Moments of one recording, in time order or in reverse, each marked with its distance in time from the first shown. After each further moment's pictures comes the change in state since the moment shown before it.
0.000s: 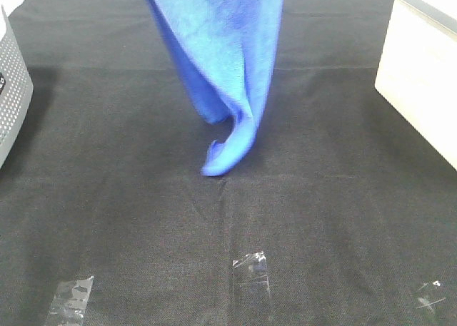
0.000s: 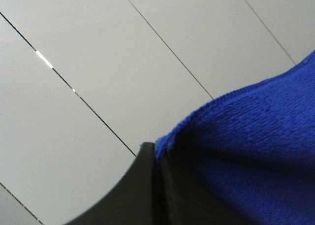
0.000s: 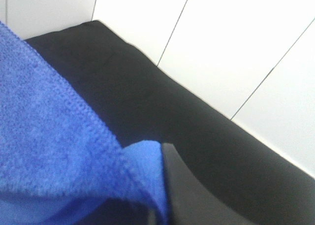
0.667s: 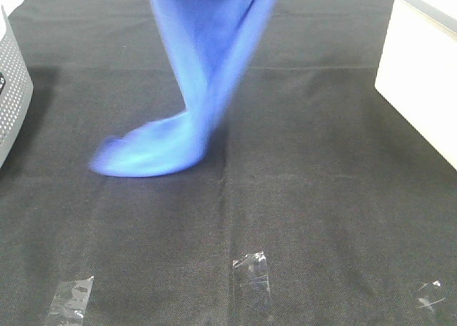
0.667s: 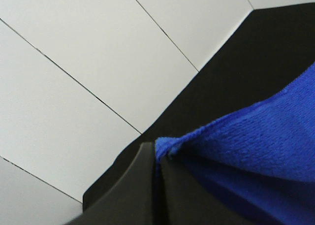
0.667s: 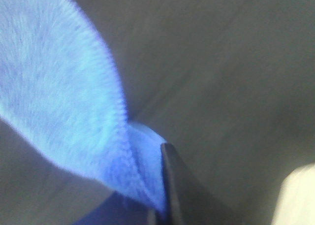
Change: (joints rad) left arm -0.258 -0.060 0.000 -0.001 0.486 0.008; right arm 0.000 -0.021 0.067 0.070 0.416 0.086
